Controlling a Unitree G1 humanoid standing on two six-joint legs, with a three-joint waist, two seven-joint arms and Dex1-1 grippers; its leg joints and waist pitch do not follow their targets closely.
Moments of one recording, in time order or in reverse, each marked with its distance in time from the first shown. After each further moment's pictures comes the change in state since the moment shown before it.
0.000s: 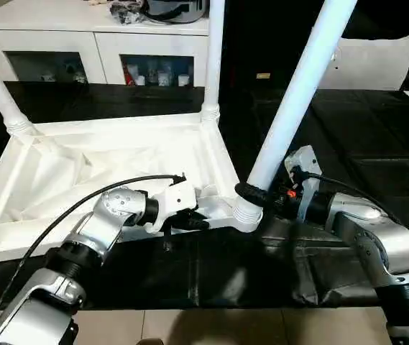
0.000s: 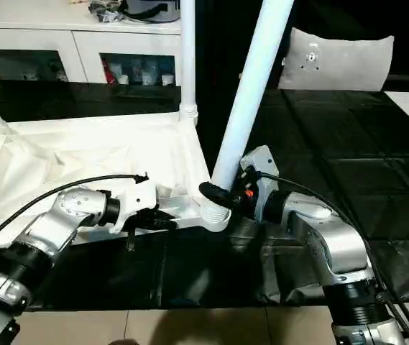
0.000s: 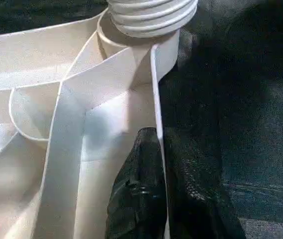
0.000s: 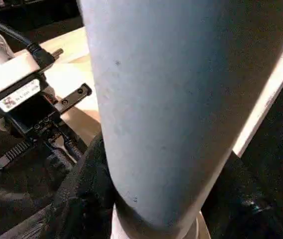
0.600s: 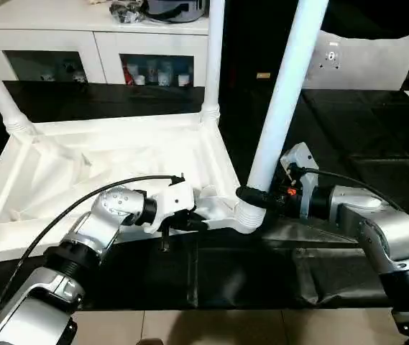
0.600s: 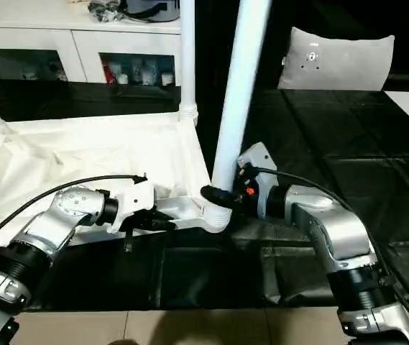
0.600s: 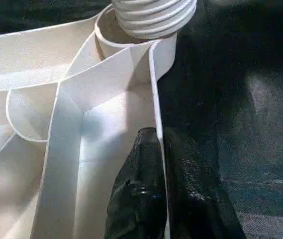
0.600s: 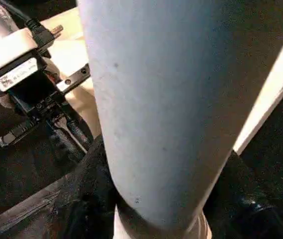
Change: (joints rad) left arm -0.002 0.012 0.009 0.011 -0.012 -0.013 -0.047; right arm -0.093 -0.061 0.057 0.086 -0.016 0.053 0.102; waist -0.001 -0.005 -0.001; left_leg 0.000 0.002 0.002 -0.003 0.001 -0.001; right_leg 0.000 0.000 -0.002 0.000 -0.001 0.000
